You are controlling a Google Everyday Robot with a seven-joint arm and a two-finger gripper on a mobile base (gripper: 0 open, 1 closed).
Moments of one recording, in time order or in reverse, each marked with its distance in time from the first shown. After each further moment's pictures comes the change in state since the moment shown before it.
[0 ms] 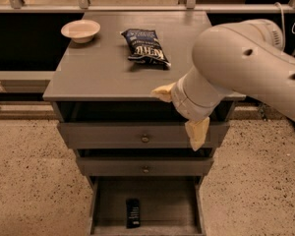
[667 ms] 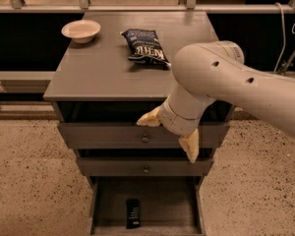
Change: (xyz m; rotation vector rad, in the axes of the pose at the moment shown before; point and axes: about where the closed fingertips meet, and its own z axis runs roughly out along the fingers) arm -0.031 0.029 0.058 -0.170 -0.174 -0.283
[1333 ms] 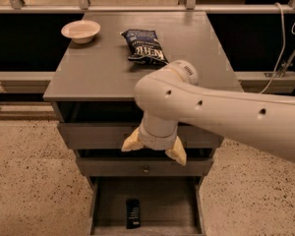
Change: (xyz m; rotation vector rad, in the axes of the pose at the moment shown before) arm -0.027 -0.008 0.058 -0.147 0.034 -0.368
